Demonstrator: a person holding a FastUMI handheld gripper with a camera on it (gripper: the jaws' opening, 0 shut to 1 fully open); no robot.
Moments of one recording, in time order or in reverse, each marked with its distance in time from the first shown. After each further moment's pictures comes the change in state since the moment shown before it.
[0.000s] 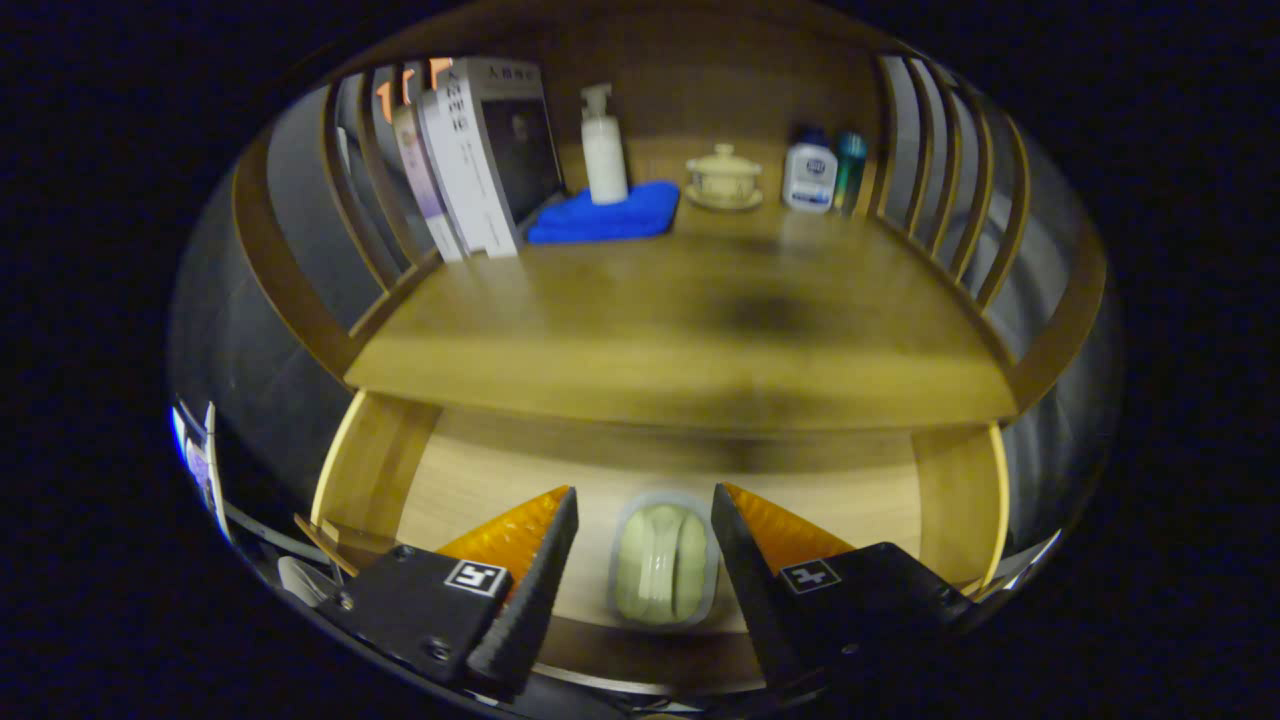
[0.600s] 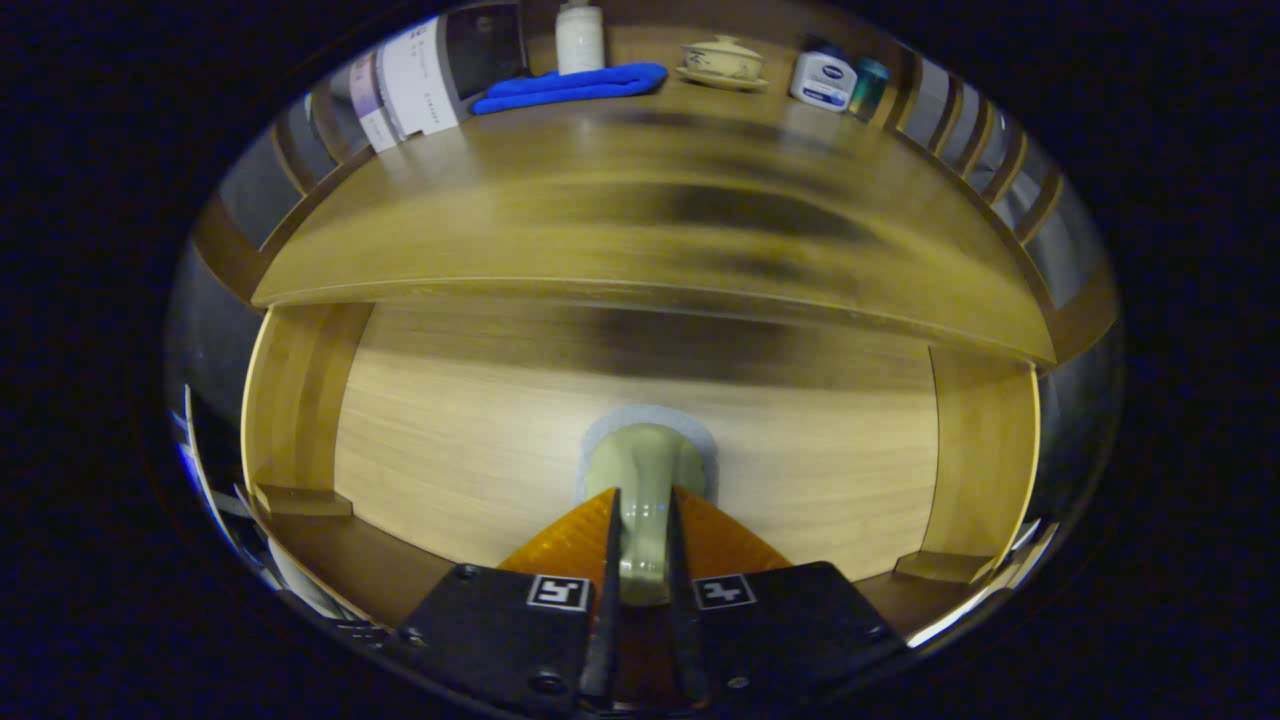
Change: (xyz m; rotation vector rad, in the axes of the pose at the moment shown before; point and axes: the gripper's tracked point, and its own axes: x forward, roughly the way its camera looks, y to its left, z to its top) arm 0.028 -0.024 -0.037 -0.041 0.217 -0.116
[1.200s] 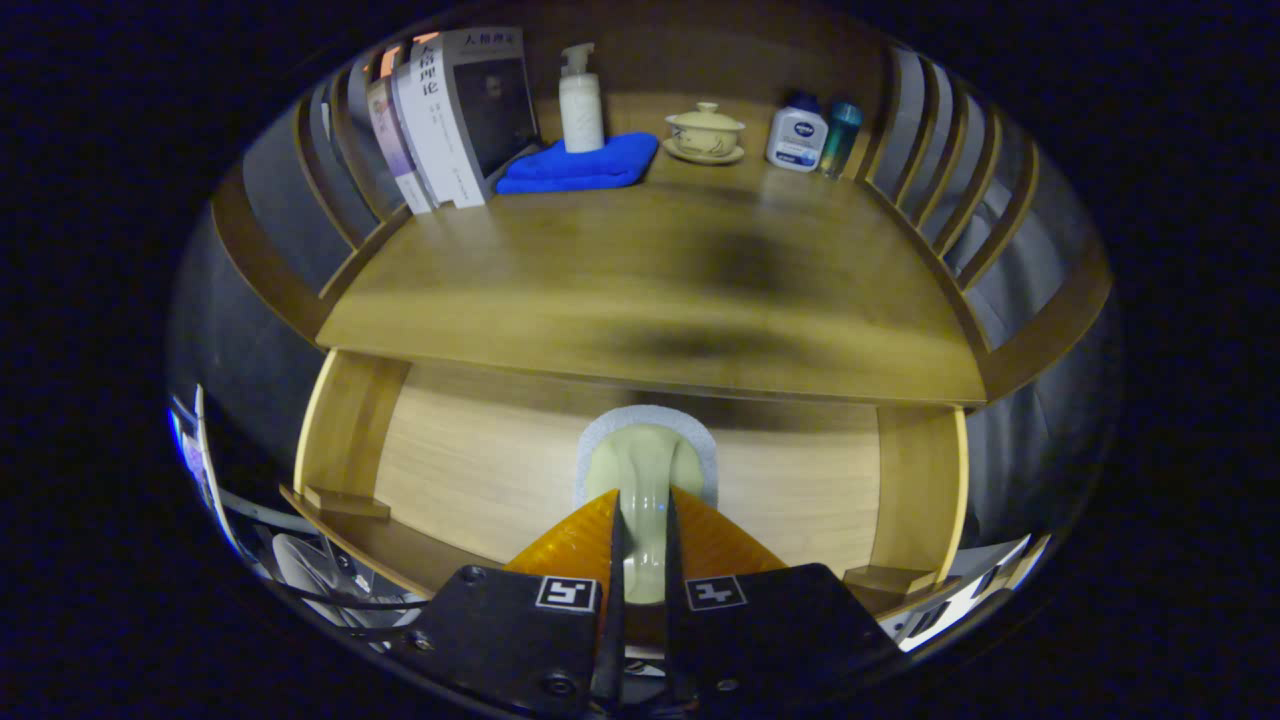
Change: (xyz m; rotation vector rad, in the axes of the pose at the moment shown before) arm -0.073 -0.016 0.025 0.019 -0.128 0.045
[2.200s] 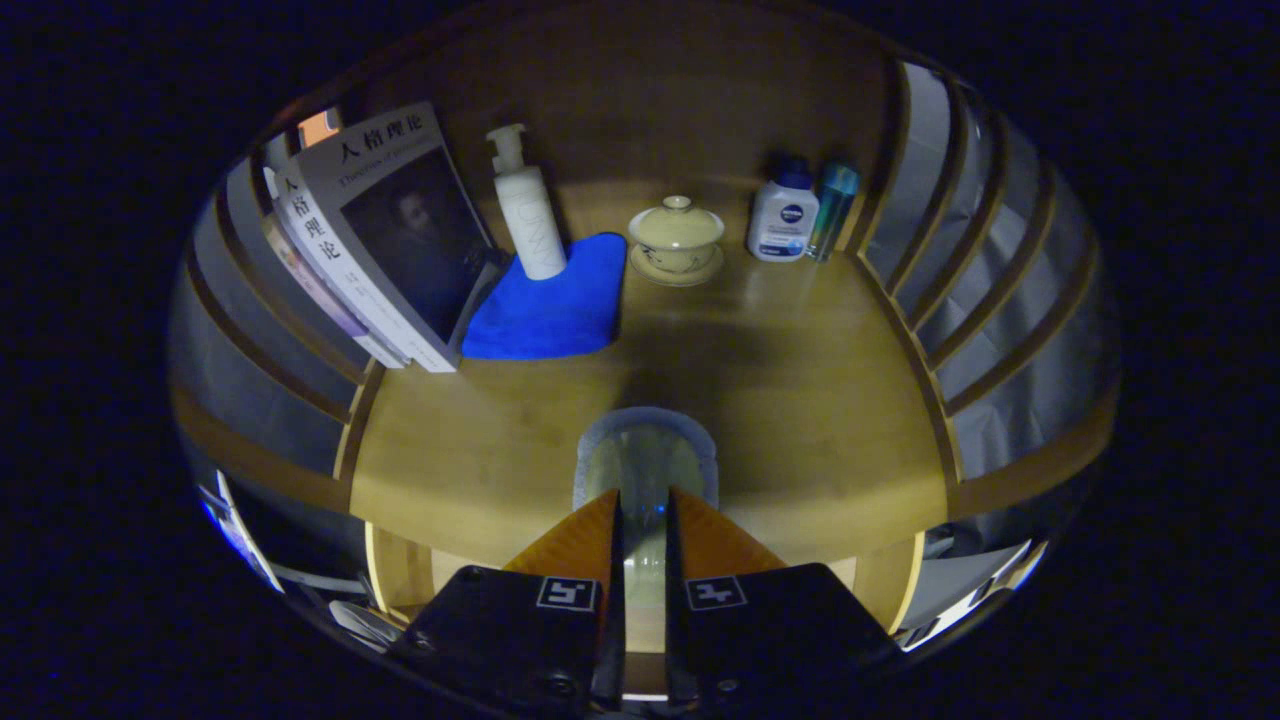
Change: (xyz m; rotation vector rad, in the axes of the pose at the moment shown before) arm 0.004 -0.003 0.153 0.115 -0.048 -0.003
